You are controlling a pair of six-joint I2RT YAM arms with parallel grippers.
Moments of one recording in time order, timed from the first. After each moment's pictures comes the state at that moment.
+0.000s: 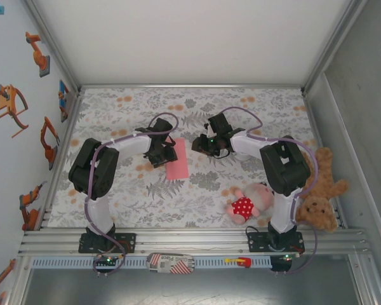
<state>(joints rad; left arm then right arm) -0.58 1.91 1.18 -0.61 0.10 -0.78 0.53 1.93 1.20 -0.24 -0.44 0.70</state>
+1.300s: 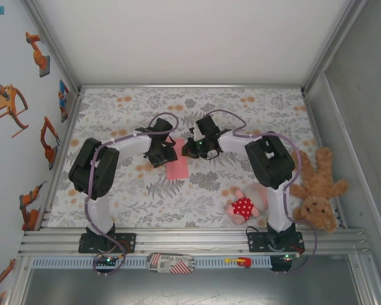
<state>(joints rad) -0.58 1.92 1.19 -0.62 0.10 -0.78 0.60 2.09 1.32 -0.20 -0.60 0.69</state>
